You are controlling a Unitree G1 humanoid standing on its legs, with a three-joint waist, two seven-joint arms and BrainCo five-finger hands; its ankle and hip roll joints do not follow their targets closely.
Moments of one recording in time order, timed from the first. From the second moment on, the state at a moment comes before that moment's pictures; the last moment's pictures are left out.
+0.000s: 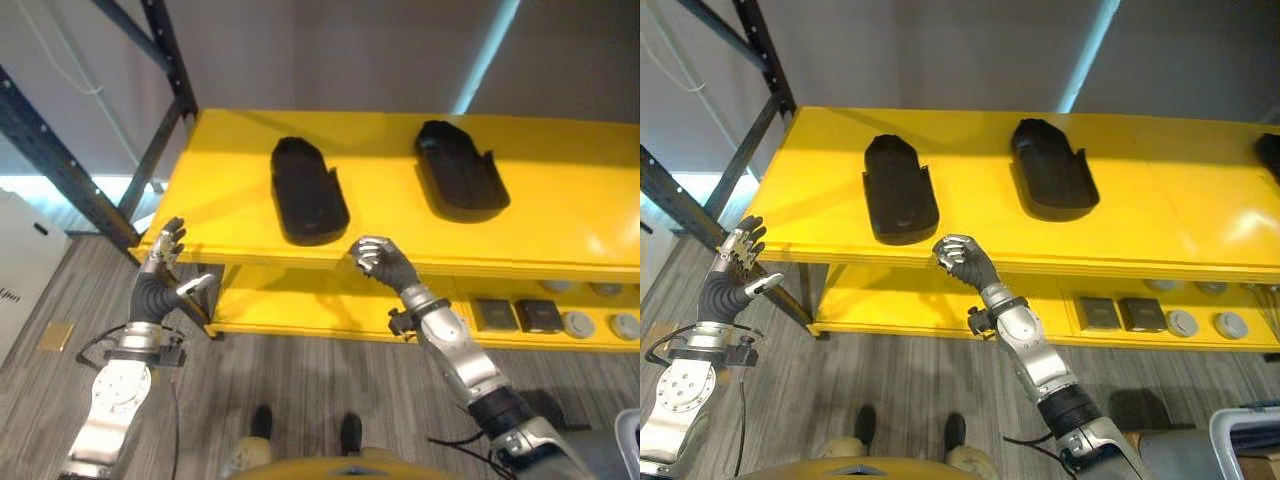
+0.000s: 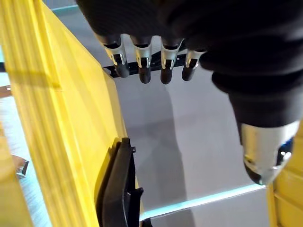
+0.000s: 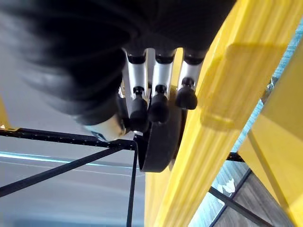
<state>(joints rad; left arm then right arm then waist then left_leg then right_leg) 0.24 0.49 -0.05 -0.22 -0.27 -0.32 0.12 -0.24 -0.44 0.37 0.15 0.29 -0.25 0.03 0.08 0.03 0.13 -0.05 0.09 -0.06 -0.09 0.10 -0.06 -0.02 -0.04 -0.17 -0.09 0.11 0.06</state>
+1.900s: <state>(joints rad) 0.22 0.42 -0.02 -0.22 -0.32 -0.31 0.14 0.04 -0.49 0.19 -0.28 0.51 -0.32 0.11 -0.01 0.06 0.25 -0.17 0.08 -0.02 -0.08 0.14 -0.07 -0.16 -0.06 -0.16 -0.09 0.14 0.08</state>
